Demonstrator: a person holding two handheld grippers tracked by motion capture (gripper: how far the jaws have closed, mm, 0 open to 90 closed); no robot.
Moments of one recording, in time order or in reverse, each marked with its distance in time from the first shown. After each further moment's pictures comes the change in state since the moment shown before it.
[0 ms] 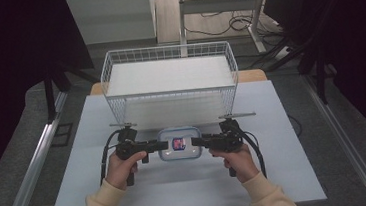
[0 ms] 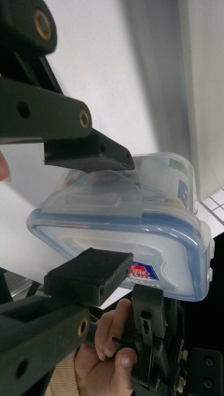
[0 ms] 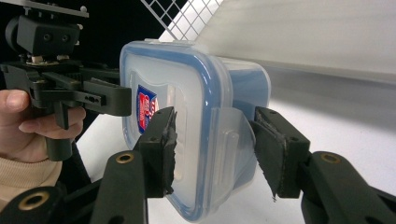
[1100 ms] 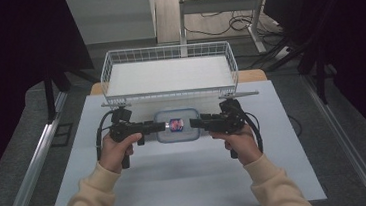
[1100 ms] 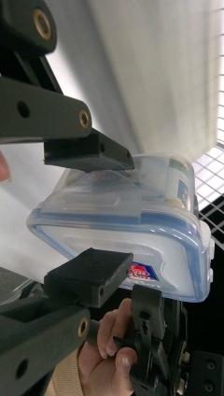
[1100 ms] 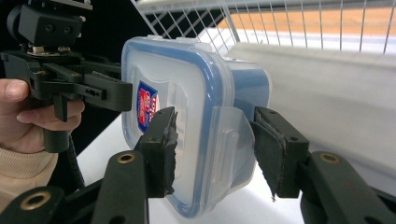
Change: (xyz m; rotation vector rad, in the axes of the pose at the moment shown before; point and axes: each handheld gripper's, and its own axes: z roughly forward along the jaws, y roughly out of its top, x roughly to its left) left arm -0.026 0.054 -0.027 -0.068 0.008 0.084; right arm 0.024 0.055 -0.020 -0.057 -0.003 -0.132
